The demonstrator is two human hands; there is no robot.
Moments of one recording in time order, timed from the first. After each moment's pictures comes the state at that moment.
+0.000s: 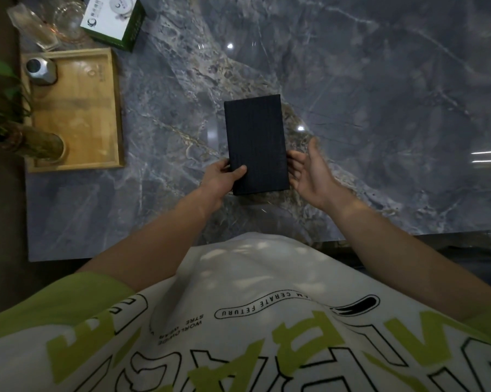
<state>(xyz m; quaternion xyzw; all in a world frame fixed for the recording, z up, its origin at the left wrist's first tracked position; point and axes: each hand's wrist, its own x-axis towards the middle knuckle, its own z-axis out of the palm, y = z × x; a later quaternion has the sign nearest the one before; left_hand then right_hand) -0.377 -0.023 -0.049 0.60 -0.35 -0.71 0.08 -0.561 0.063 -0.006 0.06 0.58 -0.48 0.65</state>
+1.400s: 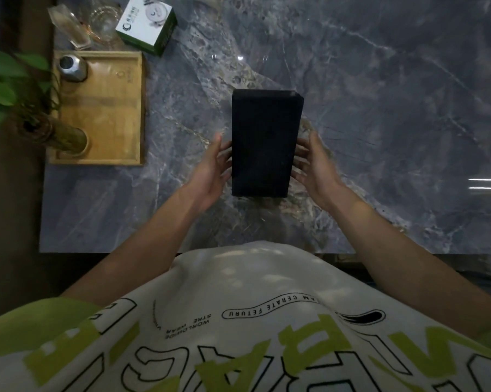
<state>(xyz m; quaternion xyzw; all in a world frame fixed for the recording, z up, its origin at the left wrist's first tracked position) -0.336 -0.052 0.027 0.48 -0.29 -0.81 0.18 -0.534 0.030 0.029 -0.08 0.67 -0.45 0.58</state>
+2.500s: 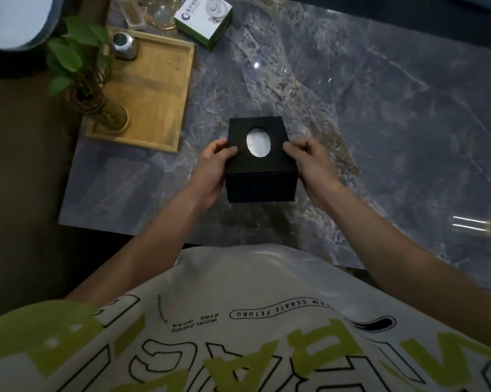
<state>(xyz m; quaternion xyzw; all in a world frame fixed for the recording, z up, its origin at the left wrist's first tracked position) -0.266 -0.069 0.040 0.55 -0.26 -0.74 0.27 -0.449 -0.018 0.056 -0.21 0.70 -0.42 0.53</state>
